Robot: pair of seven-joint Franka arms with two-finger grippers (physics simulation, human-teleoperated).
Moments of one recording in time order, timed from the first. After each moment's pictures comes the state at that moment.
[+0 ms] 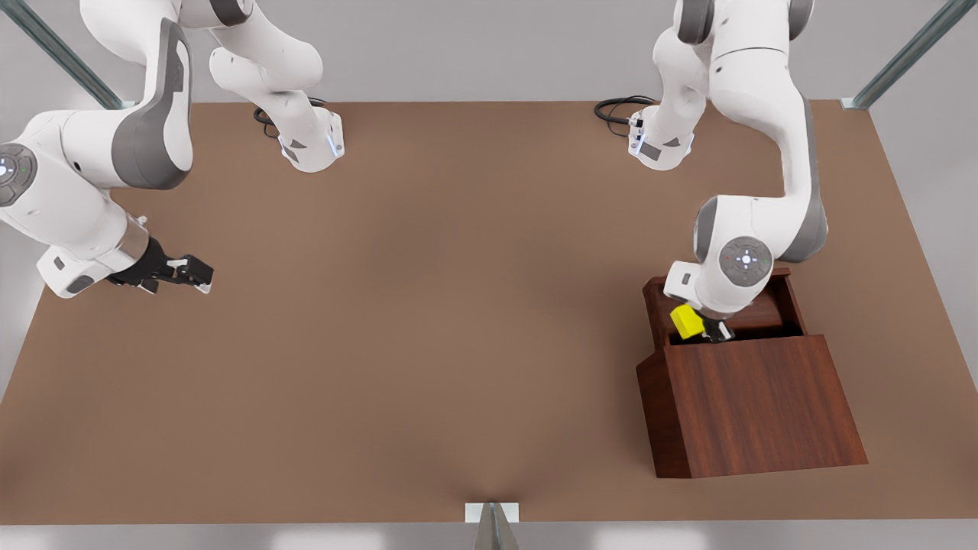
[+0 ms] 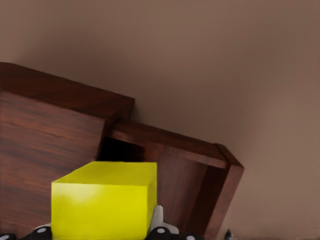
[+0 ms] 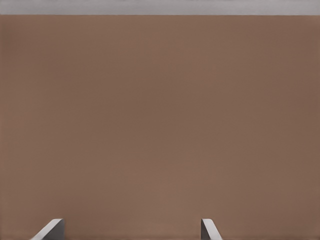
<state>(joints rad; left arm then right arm) -0.69 0.34 0.56 -1.70 0.02 1.89 1.08 0.07 0.17 -0.06 -1.42 0.01 1.61 0.01</state>
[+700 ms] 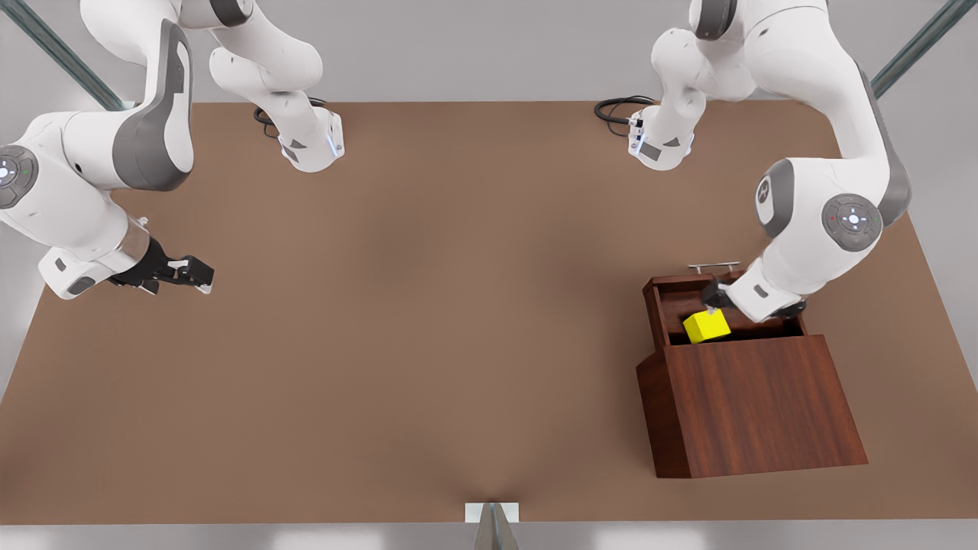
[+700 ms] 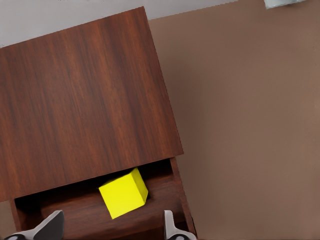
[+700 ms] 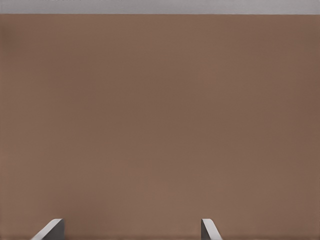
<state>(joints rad) -0.38 0.27 0.28 -1.45 -0.10 1.77 0.01 0.07 0.18 -0.06 -1.42 0.01 1.61 0.01</state>
